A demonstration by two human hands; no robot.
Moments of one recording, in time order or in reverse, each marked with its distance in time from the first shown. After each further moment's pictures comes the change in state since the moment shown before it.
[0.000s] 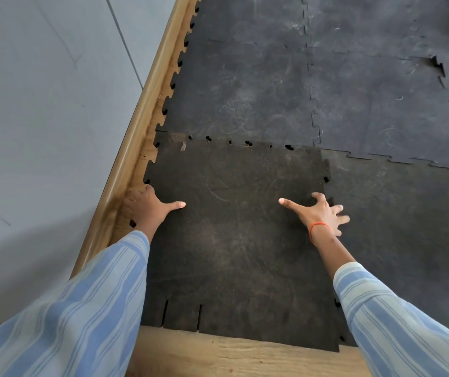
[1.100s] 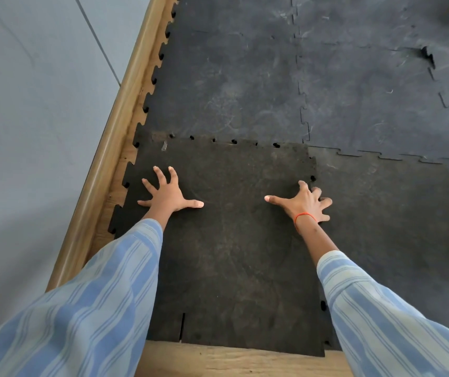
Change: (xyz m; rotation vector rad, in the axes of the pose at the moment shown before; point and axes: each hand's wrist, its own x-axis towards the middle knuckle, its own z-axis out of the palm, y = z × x) left_hand 0.018 0.080 0.000 -0.029 -0.371 0.135; right_hand 0.029 -0.020 0.007 -0.194 -0.004 -0.086
